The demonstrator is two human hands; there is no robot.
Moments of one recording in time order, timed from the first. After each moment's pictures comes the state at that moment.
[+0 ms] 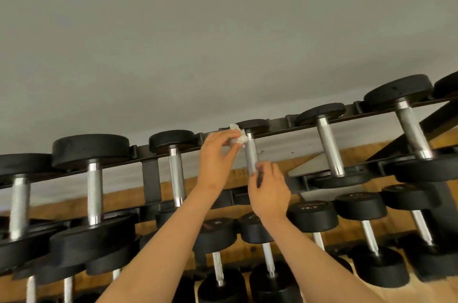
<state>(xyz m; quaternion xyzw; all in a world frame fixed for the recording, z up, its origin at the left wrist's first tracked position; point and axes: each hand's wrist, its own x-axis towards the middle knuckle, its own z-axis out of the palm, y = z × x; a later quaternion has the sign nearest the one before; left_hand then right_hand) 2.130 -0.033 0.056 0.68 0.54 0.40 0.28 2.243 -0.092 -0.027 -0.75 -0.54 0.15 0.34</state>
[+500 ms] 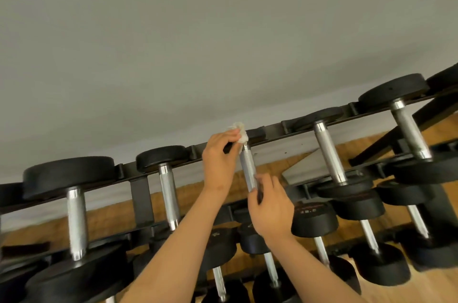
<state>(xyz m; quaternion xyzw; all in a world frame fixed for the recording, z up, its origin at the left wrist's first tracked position) 2.151 0.011 0.027 0.66 0.52 0.47 0.28 2.242 -0.090 -0.029 -0.75 -0.54 0.14 0.34</state>
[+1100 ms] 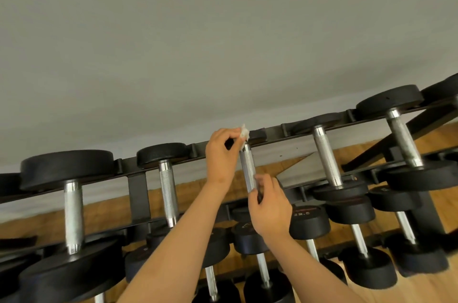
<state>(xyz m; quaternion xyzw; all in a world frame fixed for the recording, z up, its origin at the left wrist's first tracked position) 2.154 0.019 0.028 0.63 0.53 0.47 0.32 2.242 -0.091 -0.026 -0.76 -0.53 0.16 0.33</state>
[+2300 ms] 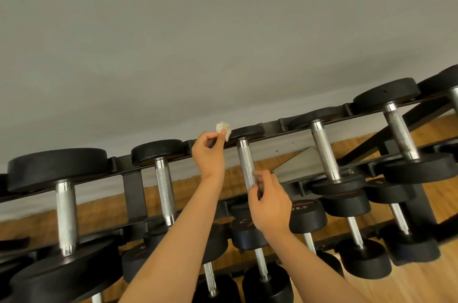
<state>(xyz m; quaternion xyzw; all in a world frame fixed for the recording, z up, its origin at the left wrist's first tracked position) 2.150 0.025 0.014 0.40 0.61 0.55 0.40 2.245 -0.092 -0.025 -0.77 -0.52 0.18 0.32</state>
